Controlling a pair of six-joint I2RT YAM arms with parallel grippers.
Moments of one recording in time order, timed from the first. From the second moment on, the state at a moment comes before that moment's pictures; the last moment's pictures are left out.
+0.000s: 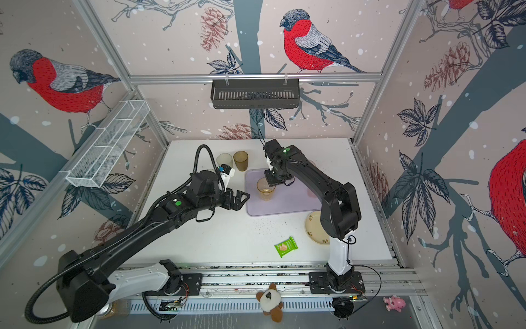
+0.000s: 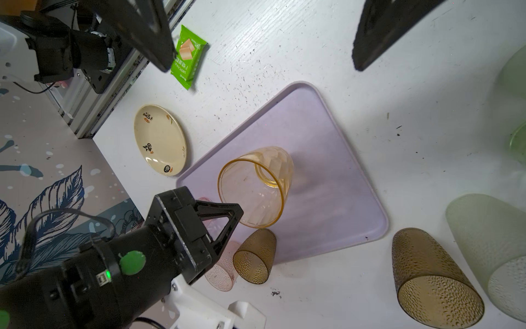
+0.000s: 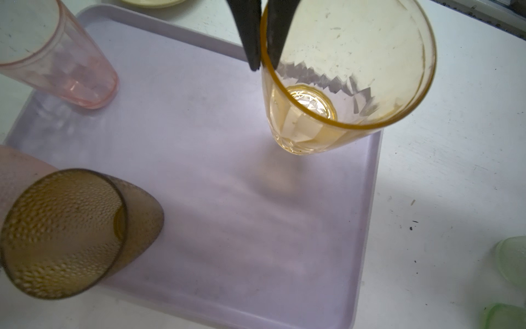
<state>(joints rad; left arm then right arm) -0.70 1.17 0.96 -0.43 0.15 -0.39 0.58 1.90 1.72 -1.08 -0.05 0.18</state>
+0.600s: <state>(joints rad) -0.85 1.29 1.03 -0.36 0.12 -0.39 0.40 1.75 1.50 -1.02 -0.01 0.15</state>
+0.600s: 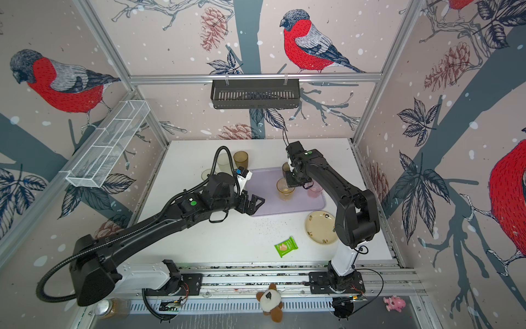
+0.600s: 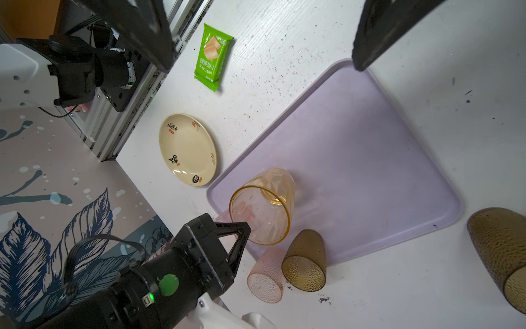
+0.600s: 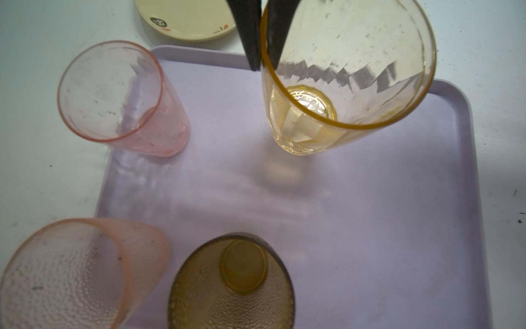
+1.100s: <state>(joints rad) -0.92 1.43 1.13 -0.35 0.11 -0.36 0.30 1.75 1.46 -0.97 0.00 0.13</state>
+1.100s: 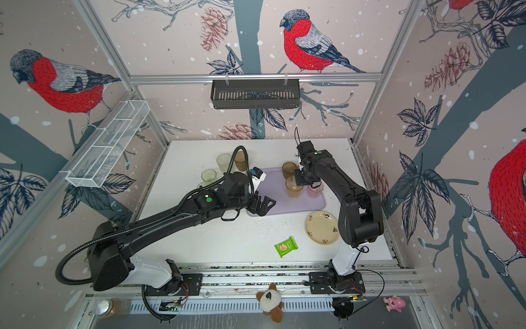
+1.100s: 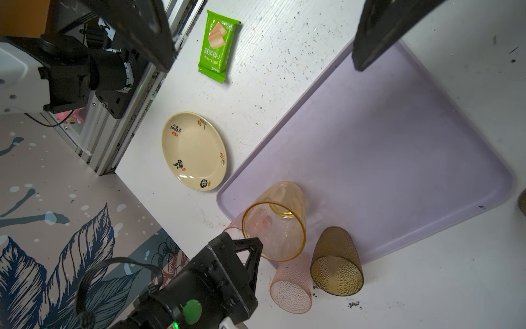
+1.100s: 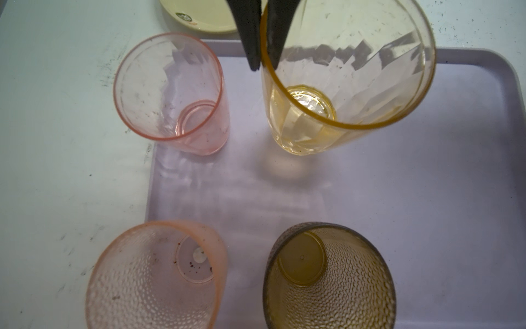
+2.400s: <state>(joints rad) -0.94 1.48 1.15 -0.31 0.10 -0.33 0.28 1.81 1.42 -0.88 -0.01 0.10</state>
